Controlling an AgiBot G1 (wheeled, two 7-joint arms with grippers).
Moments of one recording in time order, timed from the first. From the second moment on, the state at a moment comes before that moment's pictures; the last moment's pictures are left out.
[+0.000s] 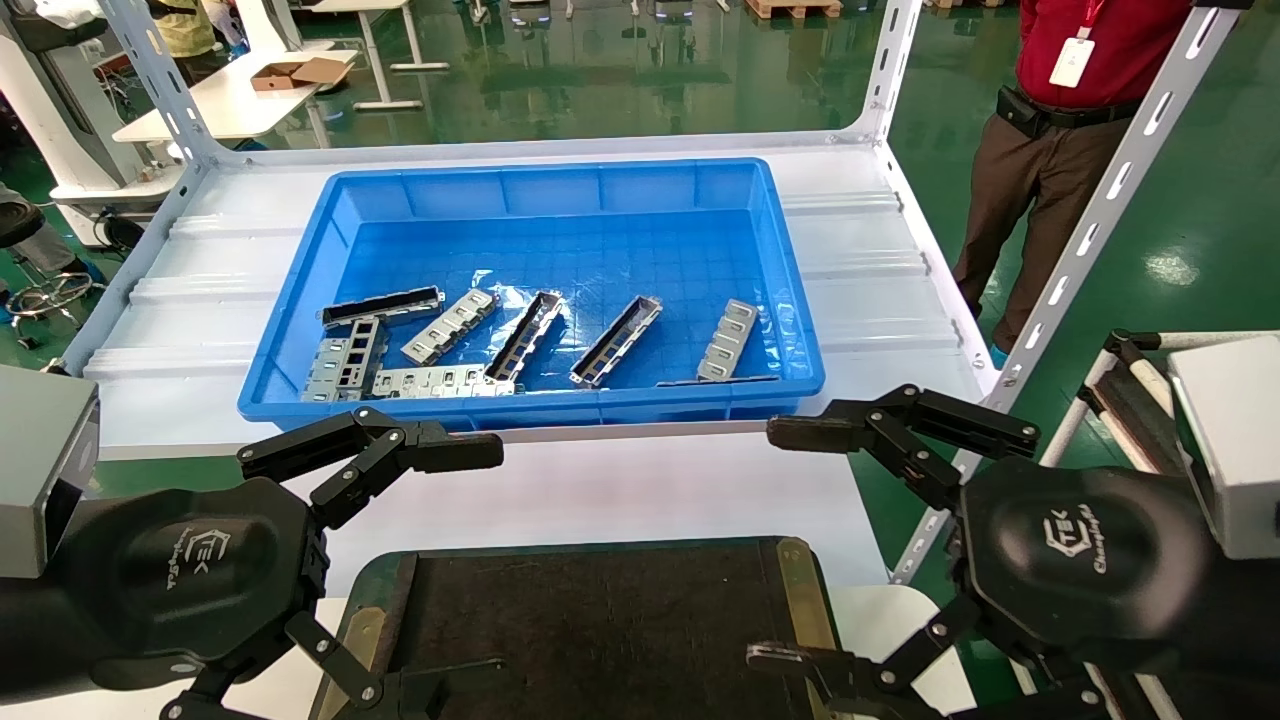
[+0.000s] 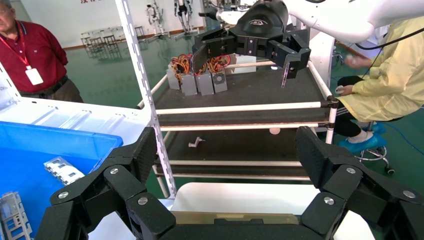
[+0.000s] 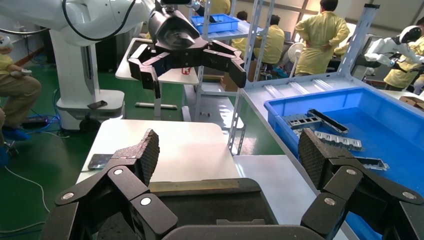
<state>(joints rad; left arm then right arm) -1.08 0.61 0.28 -1.28 0.73 1.49 -0.19 1.08 -0.61 -0.28 1.28 -0.73 -1.49 0.19</state>
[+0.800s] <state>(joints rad) -1.08 0.61 0.28 -1.28 0.73 1.49 -0.18 1.07 -0.61 -0.28 1.28 -0.73 -1.50 0.19</state>
